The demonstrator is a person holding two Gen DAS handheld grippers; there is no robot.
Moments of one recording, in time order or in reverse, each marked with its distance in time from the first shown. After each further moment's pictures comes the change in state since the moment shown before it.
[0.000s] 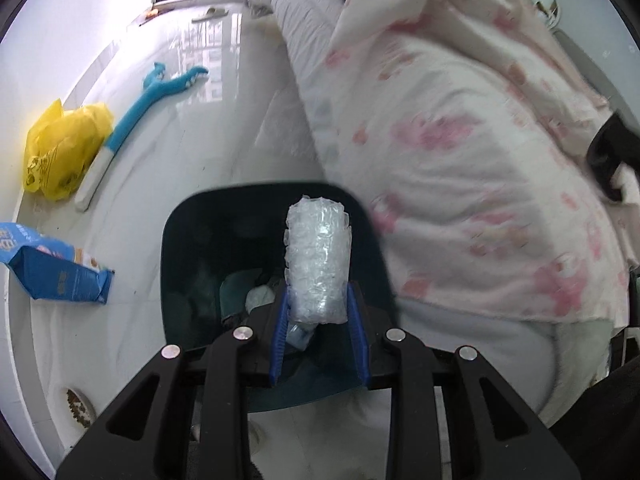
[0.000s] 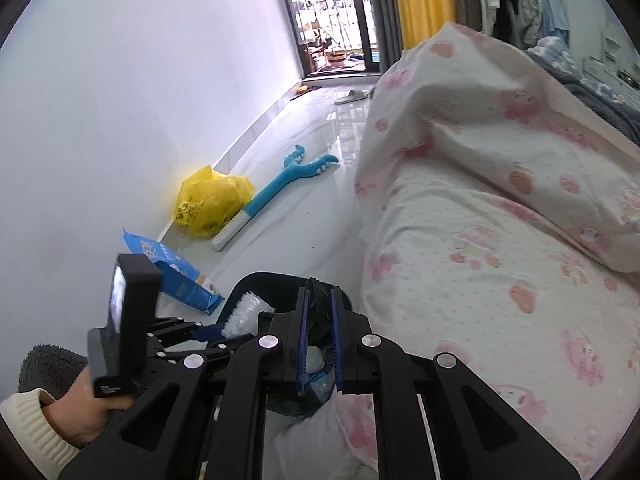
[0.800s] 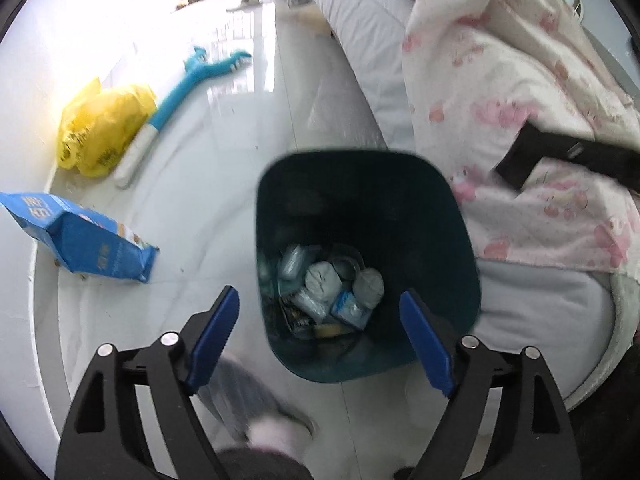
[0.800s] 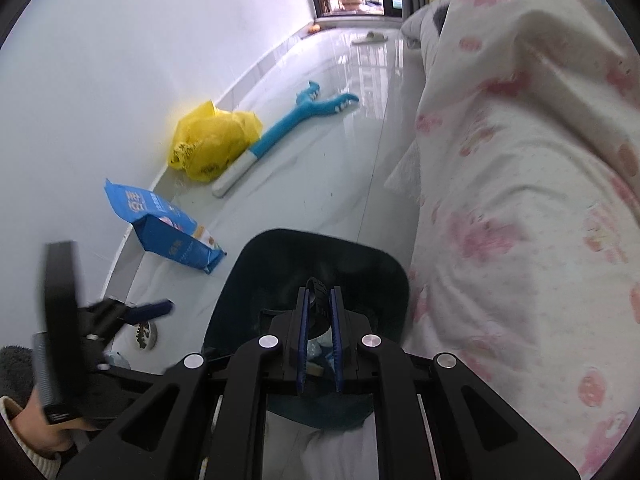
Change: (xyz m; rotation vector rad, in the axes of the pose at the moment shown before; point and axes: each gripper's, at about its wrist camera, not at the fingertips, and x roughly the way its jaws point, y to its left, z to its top) left arm -0.018 0.066 -0.029 -0.034 -0.012 0.091; right arm 0.114 0.054 -0.003 -0.029 0.227 -0.004
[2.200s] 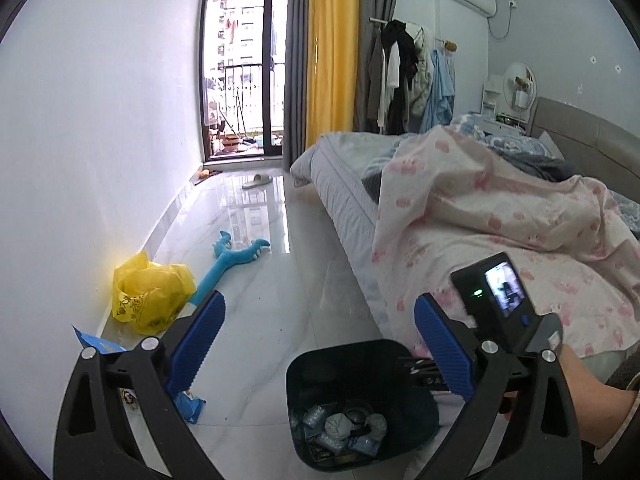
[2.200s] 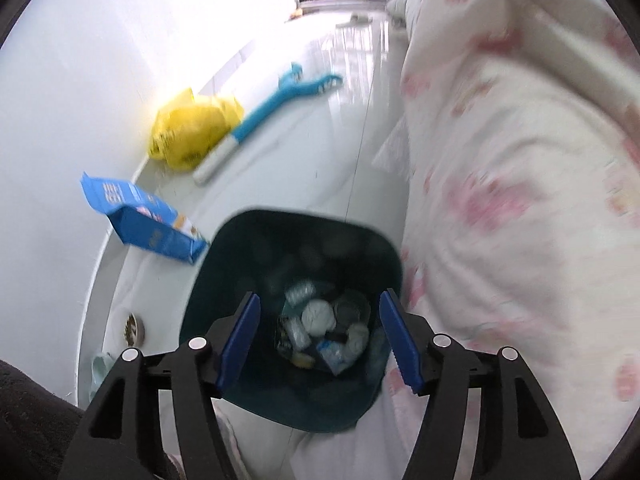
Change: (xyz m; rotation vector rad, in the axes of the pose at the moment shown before) left arm -0.173 -0.046 0.025 0.109 -0.616 0.084; right arm 0.015 -0.014 -0.008 0.031 0.009 -0.038
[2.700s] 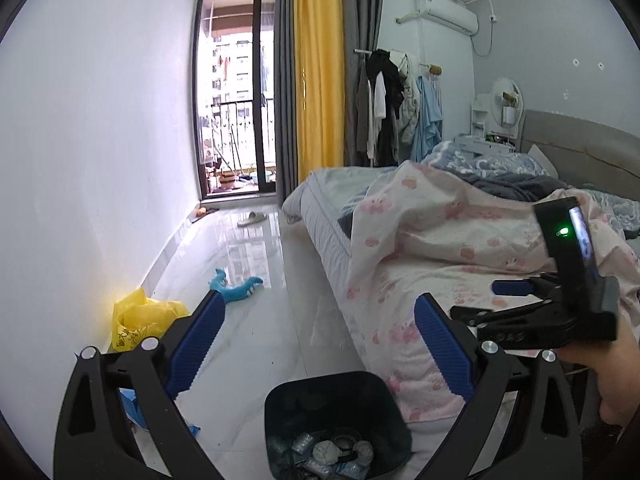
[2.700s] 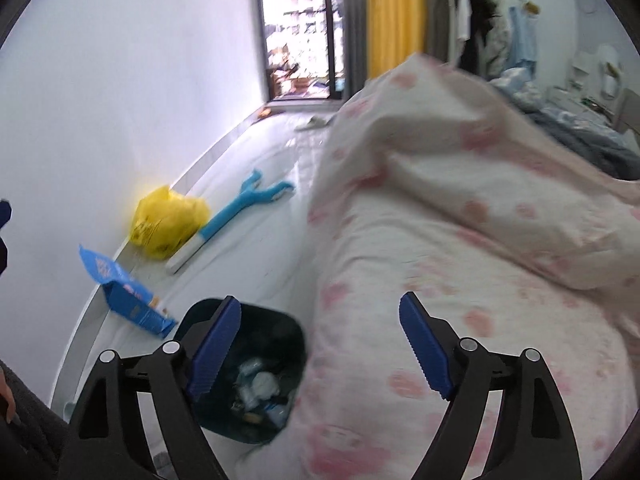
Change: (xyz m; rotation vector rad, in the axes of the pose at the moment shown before) left arm -0.025 -0.058 0.015 0.039 -0.131 0.001; right arm -0.141 -0.062 -0.015 0.018 -0.369 -0.143
